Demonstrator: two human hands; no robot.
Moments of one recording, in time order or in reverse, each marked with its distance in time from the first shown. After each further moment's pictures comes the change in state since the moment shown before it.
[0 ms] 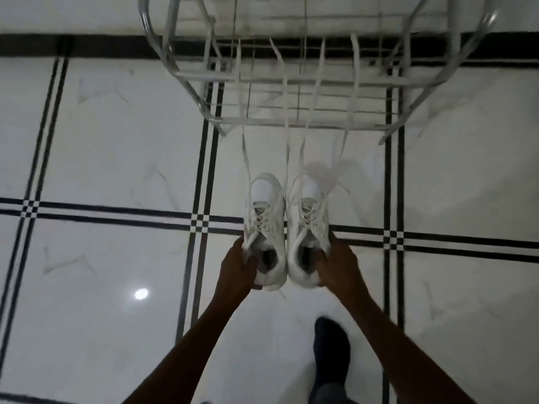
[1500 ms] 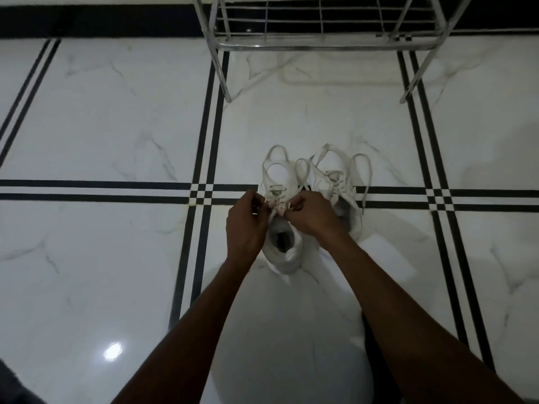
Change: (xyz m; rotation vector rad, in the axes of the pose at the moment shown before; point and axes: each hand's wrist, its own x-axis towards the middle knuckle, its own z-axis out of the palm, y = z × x) left_hand 0.107 -0.165 0.034 0.071 0.318 0.582; right_hand 0.062 0.055 0.176 -0.128 0.092 -0.251
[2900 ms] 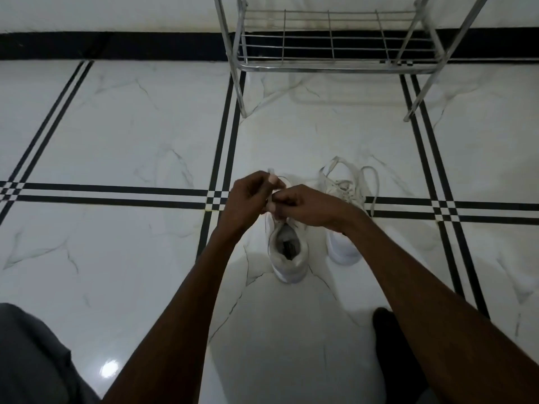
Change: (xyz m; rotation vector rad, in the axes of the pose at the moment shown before) left_hand 0.029 0.038 -0.064 -0.366 -0.298 0.073; right_hand -0.010 -0.050 -0.022 0.002 -0.501 -0.377
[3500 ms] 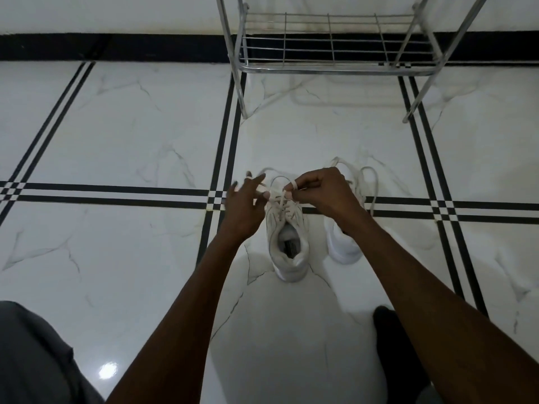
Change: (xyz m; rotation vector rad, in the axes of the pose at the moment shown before) left_hand 0.005 -0.046 -0.007 0.484 0.038 -0.062; right_hand -0.004 0.021 -0.009 0.207 0.519 -0.016
